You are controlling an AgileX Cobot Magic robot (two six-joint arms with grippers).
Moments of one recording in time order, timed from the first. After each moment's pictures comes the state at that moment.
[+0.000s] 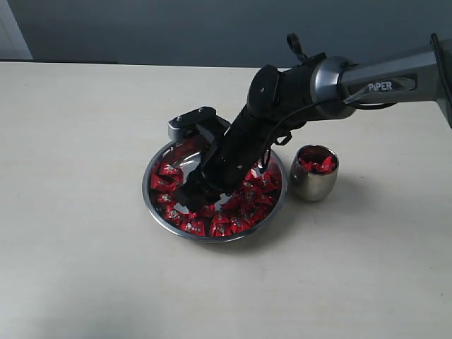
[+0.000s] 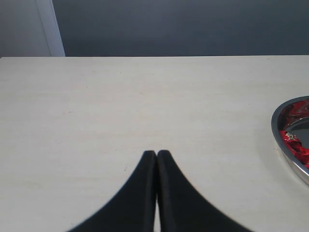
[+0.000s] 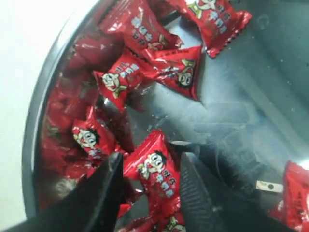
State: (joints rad) left arm 0.10 0.10 0.00 0.03 0.24 -0.06; right arm 0.62 2.12 -1.36 0.66 0.70 -0.70
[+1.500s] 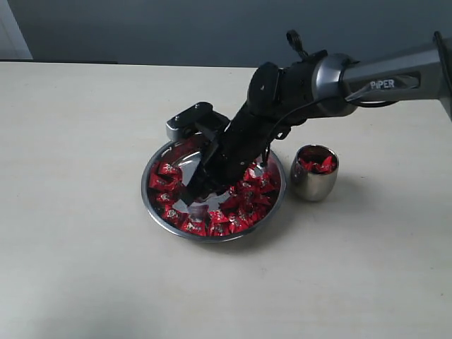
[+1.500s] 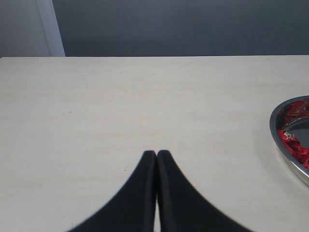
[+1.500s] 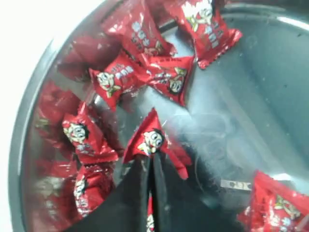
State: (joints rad) left arm 0.10 0.10 0.00 0.03 0.24 -0.06; right arm 0.62 2.11 -1.37 0.62 0.67 -0.78
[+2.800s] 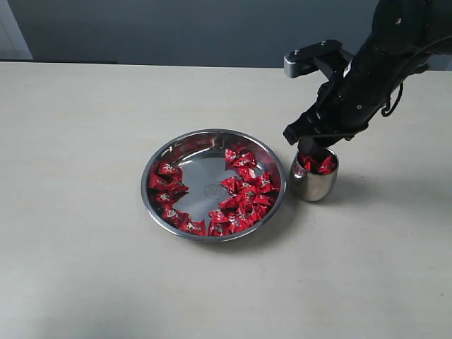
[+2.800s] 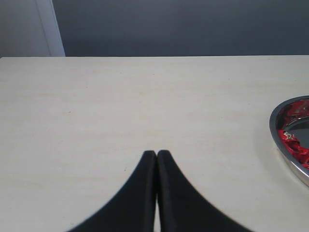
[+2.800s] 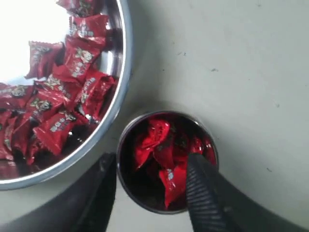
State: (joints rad) left arm 0.10 0.10 0.00 0.03 0.24 -0.06; right arm 0.34 1.78 -1.23 0.17 0.82 -0.31
